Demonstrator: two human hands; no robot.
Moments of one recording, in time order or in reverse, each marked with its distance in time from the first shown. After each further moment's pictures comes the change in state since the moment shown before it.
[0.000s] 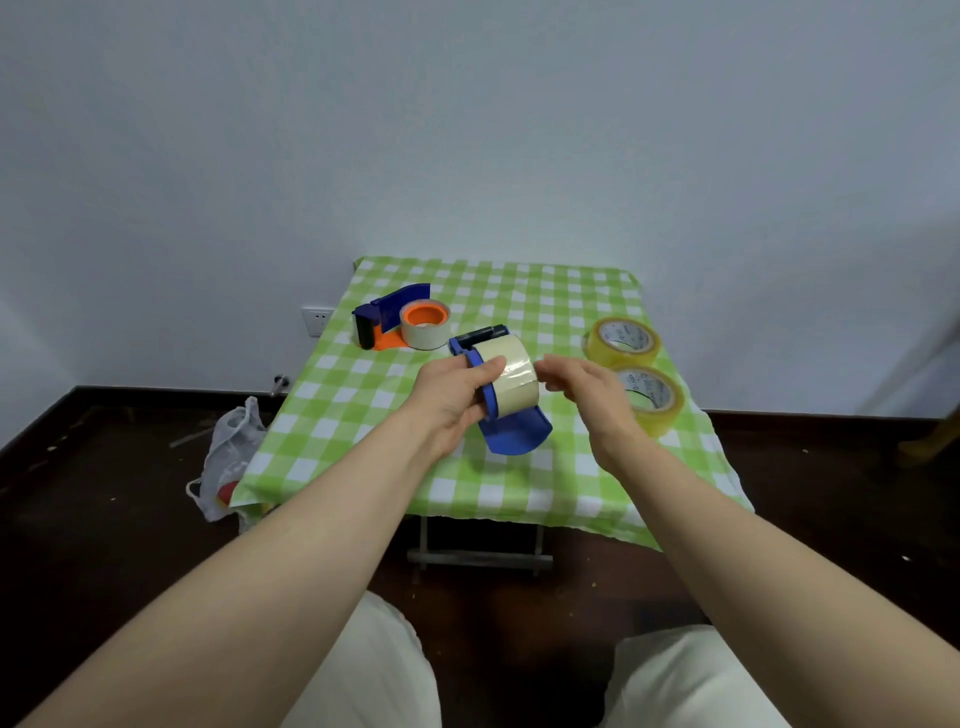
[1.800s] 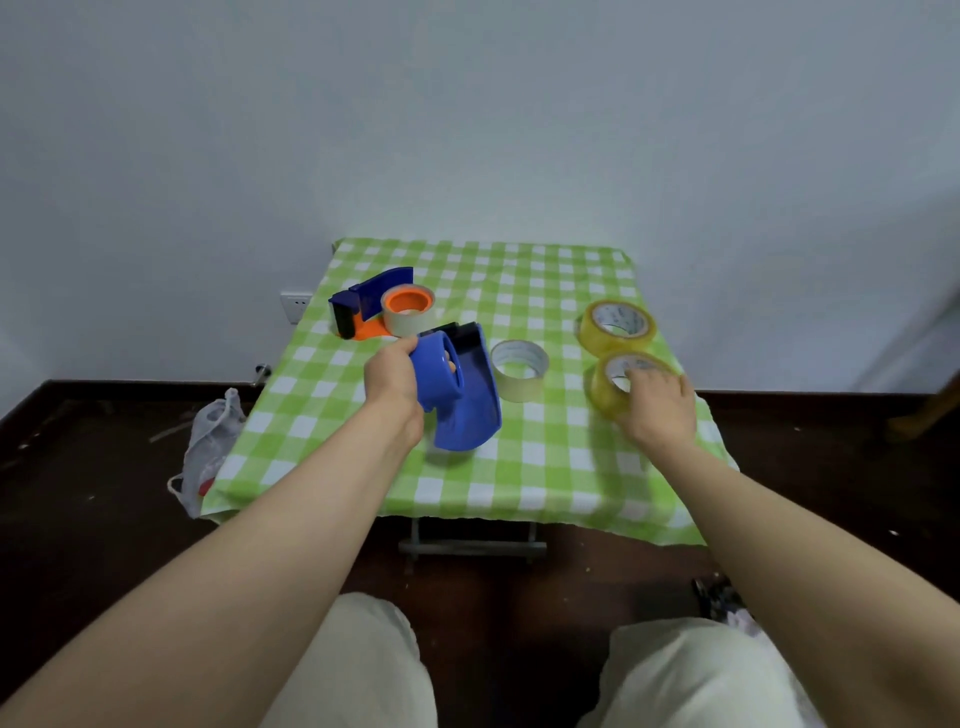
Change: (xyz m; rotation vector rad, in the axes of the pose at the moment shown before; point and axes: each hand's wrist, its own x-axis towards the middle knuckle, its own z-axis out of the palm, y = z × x) left_hand 0.022 0.006 -0.015 -0.161 0.347 -0.008; right_hand 0.065 0.071 -0.082 -1.392 0.179 0.000
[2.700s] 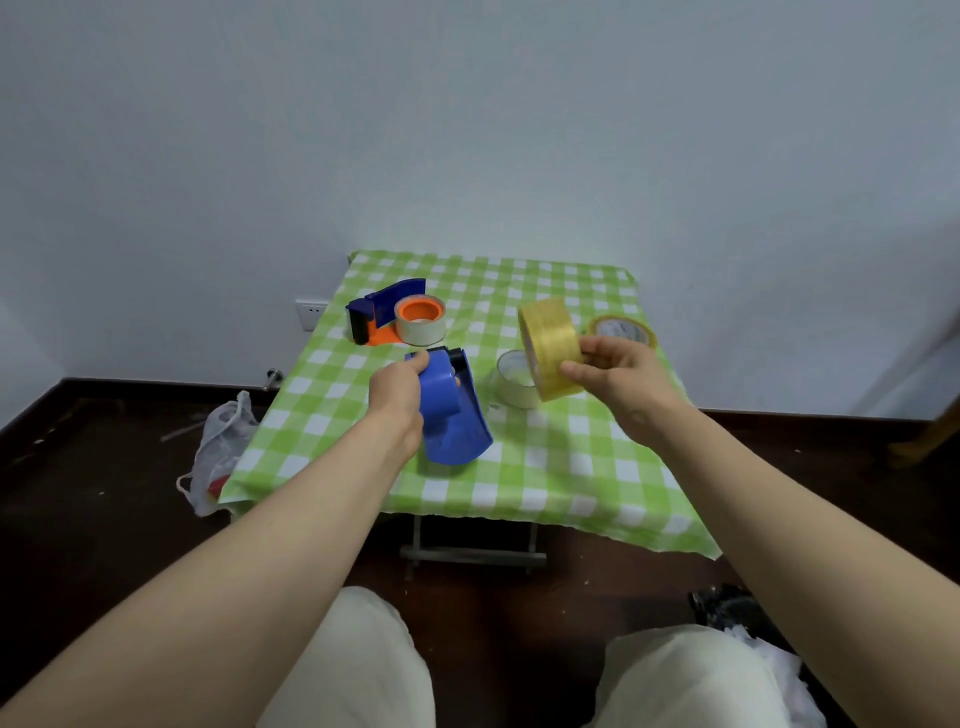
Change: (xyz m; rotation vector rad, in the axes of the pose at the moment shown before) left_hand 0.002 -0.005 -0.019 0.108 0.004 0.018; right_hand -0.043 -0.058 -0.078 1.427 -0.224 -0.124
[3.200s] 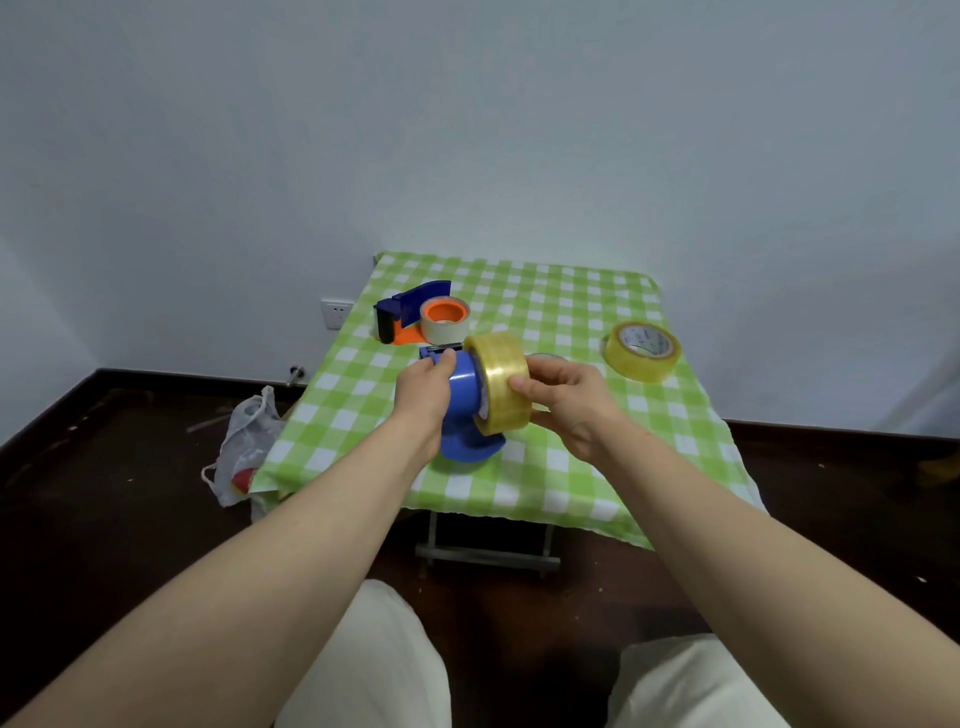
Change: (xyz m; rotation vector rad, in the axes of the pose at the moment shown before) left_hand -0.007 0.000 -0.010 0.207 -0.033 0.136; right_hand -0.014 0.004 0.071 0.154 -0.142 0.155
